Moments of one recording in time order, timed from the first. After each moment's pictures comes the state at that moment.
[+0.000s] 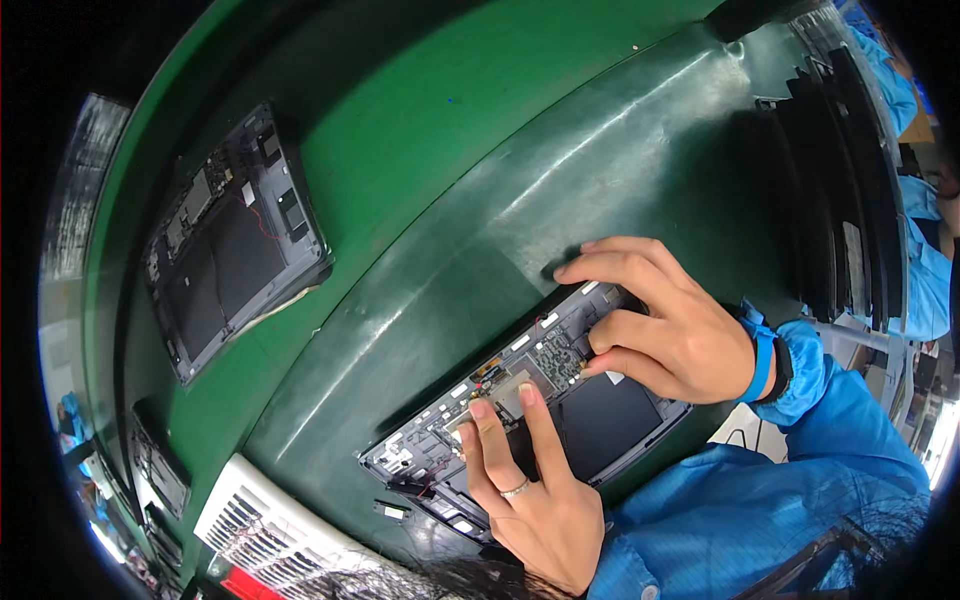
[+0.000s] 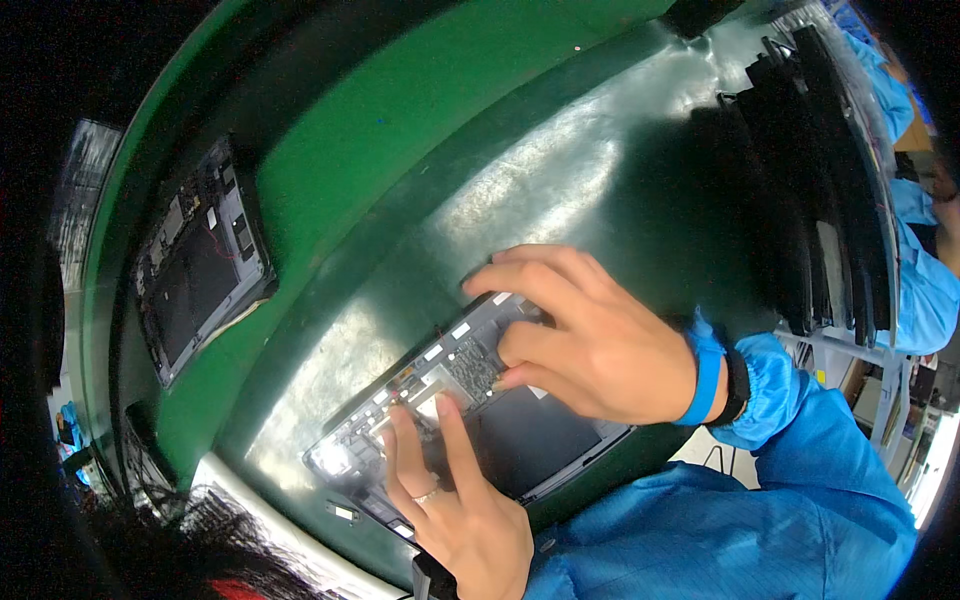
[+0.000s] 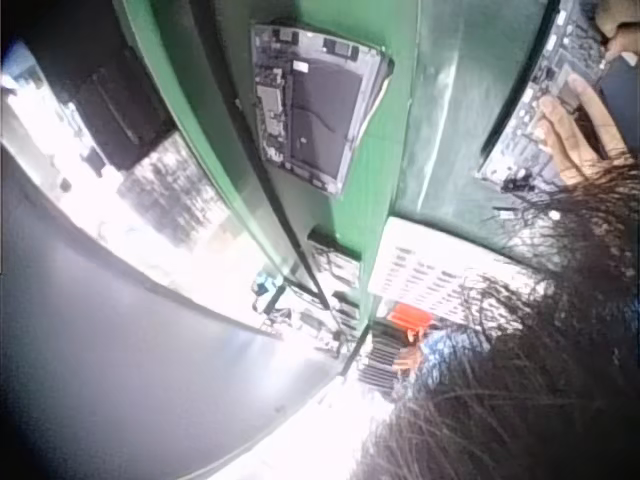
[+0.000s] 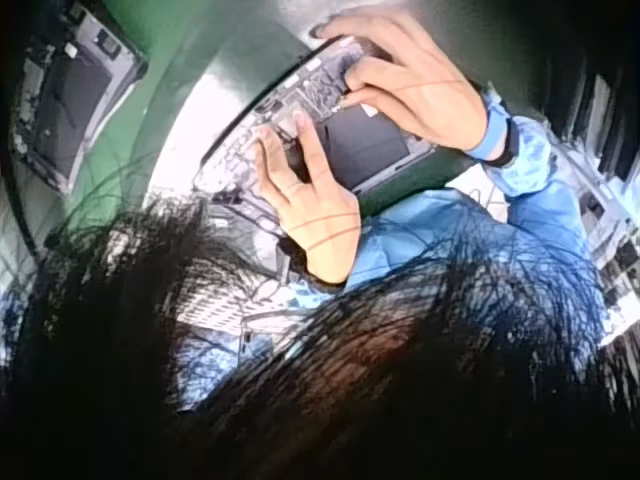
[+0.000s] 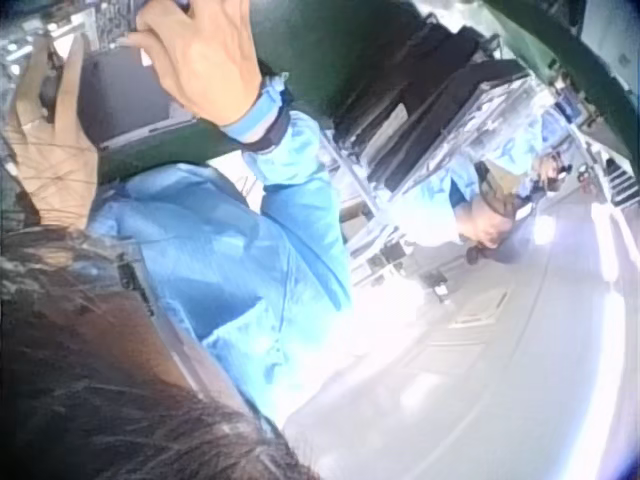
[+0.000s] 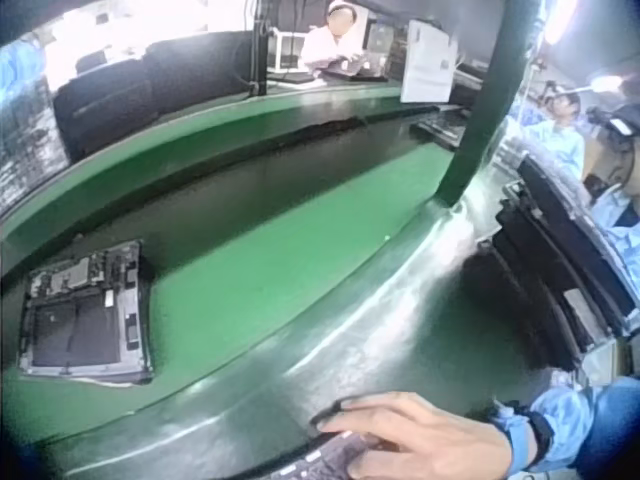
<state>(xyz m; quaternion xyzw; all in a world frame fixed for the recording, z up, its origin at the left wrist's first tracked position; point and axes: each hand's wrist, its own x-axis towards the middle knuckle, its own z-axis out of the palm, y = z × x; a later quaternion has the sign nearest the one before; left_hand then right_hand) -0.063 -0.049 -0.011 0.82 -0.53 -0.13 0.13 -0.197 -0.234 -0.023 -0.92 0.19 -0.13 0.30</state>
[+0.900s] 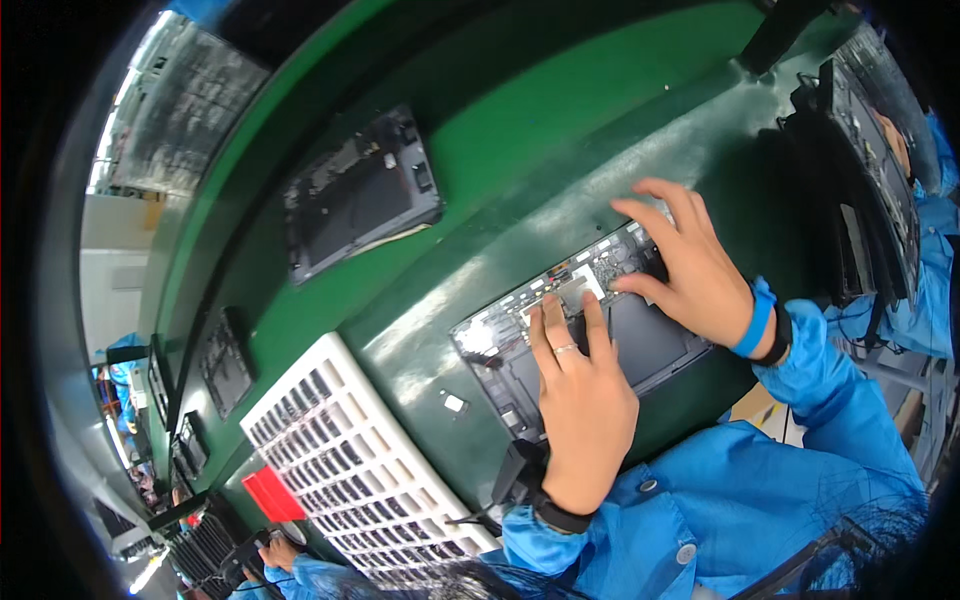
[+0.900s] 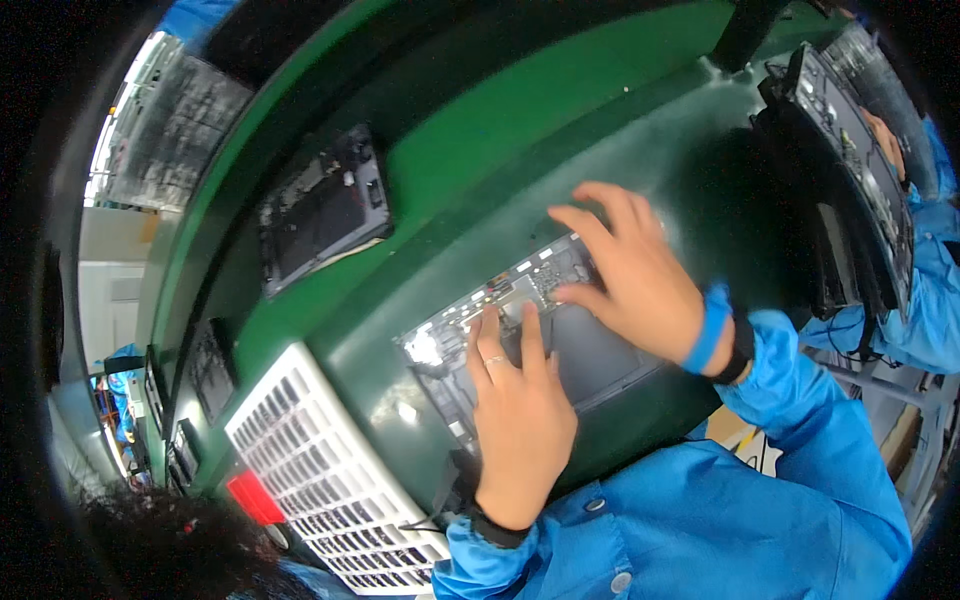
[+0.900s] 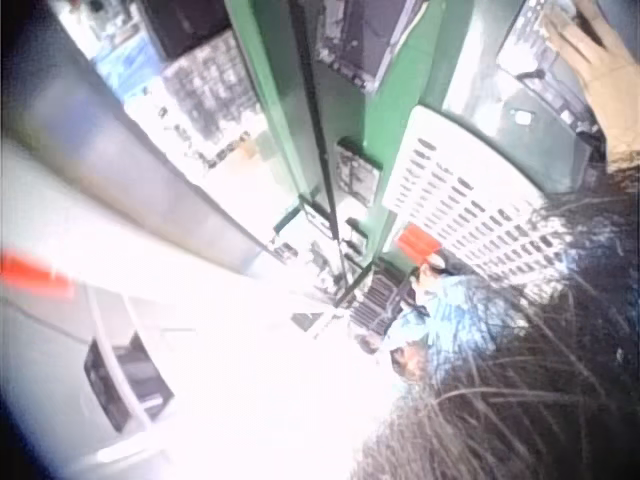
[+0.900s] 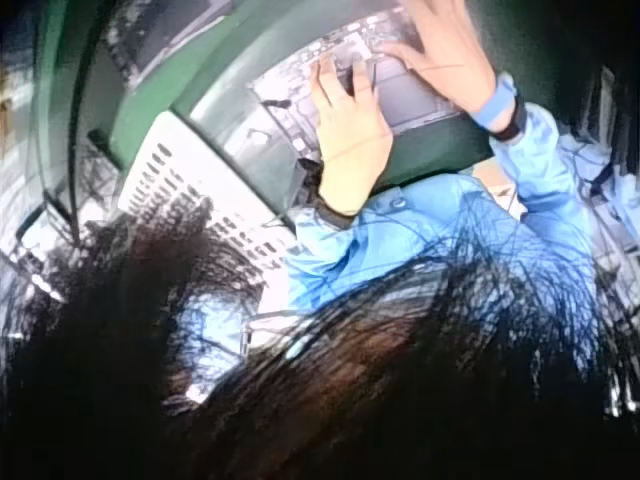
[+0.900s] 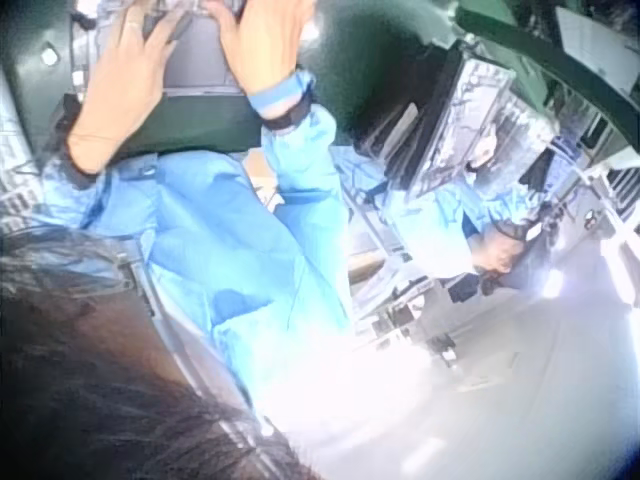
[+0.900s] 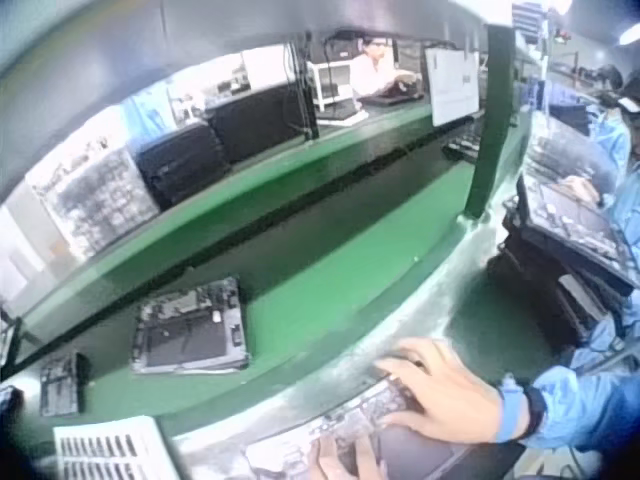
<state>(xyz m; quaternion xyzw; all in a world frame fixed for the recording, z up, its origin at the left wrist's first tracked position) -0.061 -0.040 0.019 0.80 -0.56 -0.14 0.19 -0.185 -0.199 0.004 -0.88 0.33 -0.18 0.30</state>
